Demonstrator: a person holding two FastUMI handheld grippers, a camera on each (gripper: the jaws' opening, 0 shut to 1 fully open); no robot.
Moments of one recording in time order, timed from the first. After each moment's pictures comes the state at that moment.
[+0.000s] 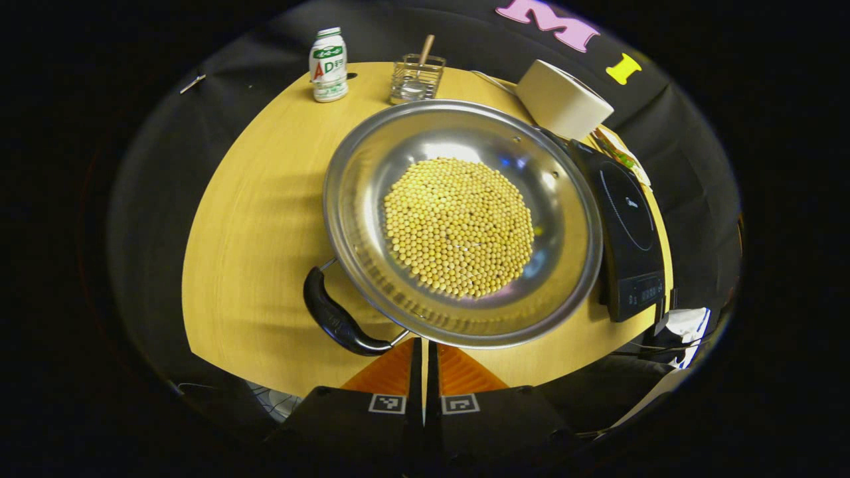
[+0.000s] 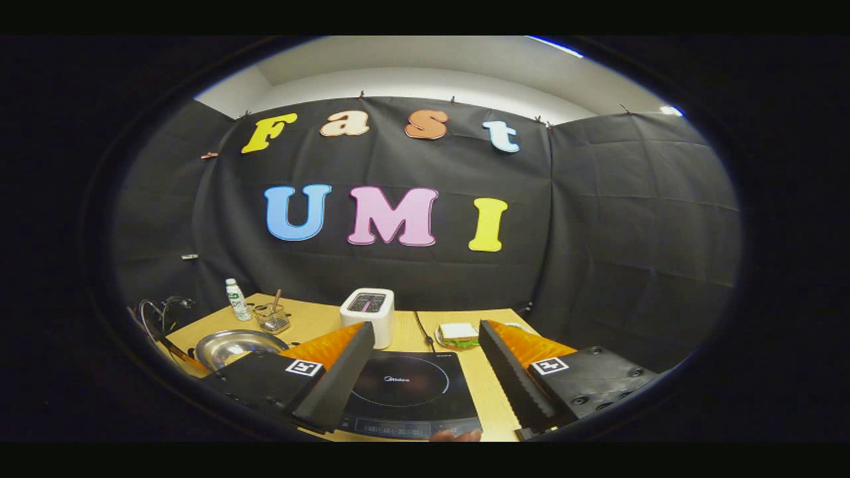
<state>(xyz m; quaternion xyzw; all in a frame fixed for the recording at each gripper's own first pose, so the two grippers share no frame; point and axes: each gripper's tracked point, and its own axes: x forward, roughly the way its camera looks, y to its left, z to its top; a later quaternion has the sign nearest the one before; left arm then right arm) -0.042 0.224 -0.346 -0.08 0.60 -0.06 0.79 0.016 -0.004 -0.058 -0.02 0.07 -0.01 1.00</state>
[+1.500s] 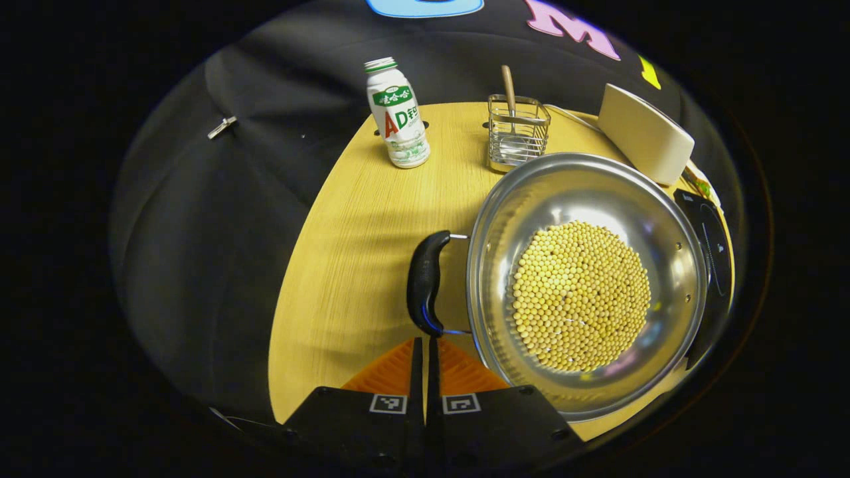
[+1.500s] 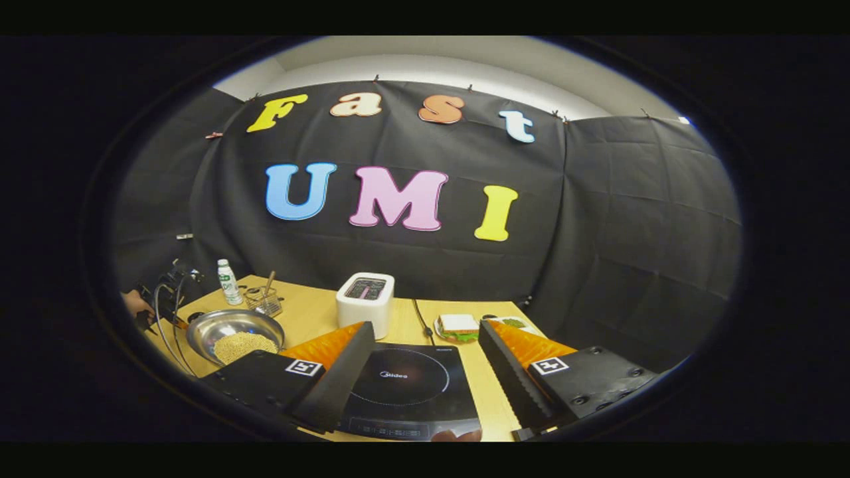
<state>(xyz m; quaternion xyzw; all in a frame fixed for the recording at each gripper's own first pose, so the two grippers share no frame) 0.041 0.336 -0.341 0.03 0.51 0.07 0.86 0.045 0.014 -0.088 -0.05 0.11 -0.01 0.99</state>
